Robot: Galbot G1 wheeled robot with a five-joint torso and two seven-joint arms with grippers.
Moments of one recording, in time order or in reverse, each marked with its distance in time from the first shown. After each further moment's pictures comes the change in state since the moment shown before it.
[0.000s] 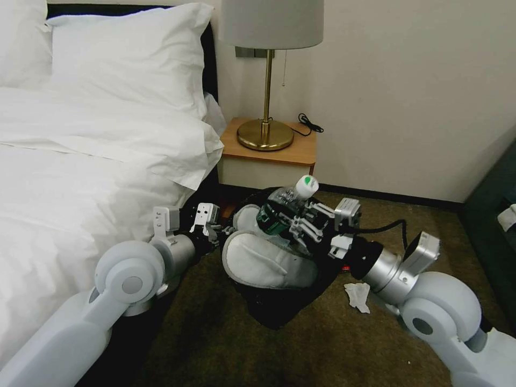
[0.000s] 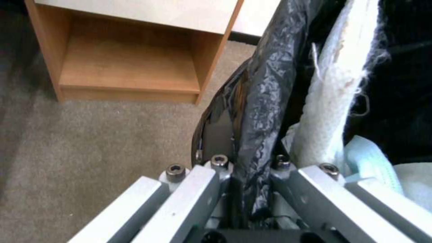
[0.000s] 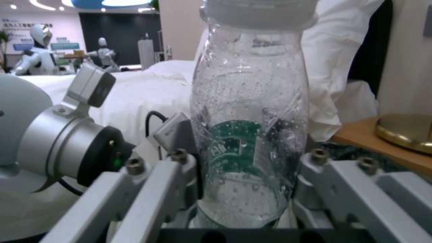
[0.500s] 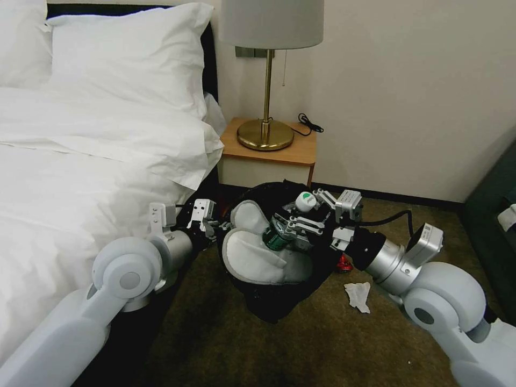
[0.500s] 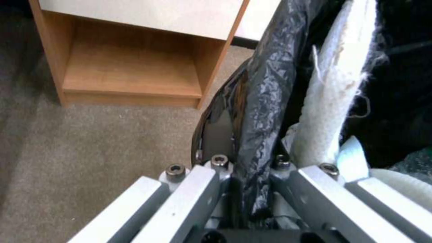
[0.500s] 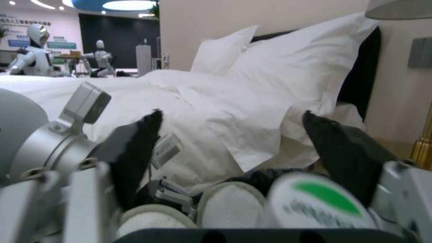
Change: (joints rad) left arm -0.006 -0.006 -0.009 0.009 0.001 0.000 0.005; right arm 0.040 0.000 0.040 0.010 -0.001 -0.002 -0.013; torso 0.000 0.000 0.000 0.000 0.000
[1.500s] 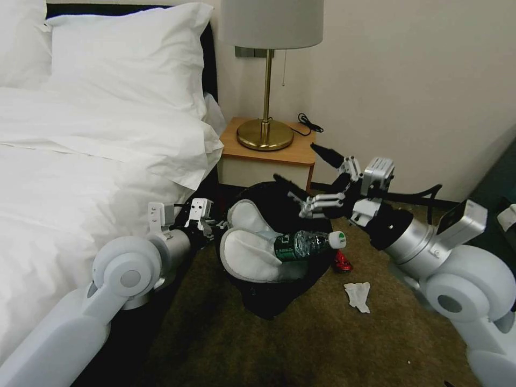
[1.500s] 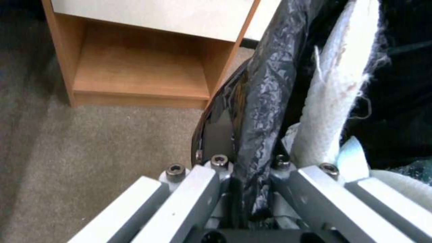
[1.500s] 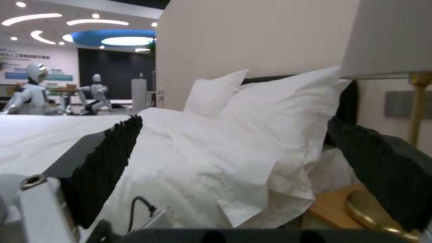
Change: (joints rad) left arm 0.001 -0.003 -0.006 0.016 0.020 0.000 0.003; right arm 0.091 0.000 0.073 0.047 0.134 -0.017 0.062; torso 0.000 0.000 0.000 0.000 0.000
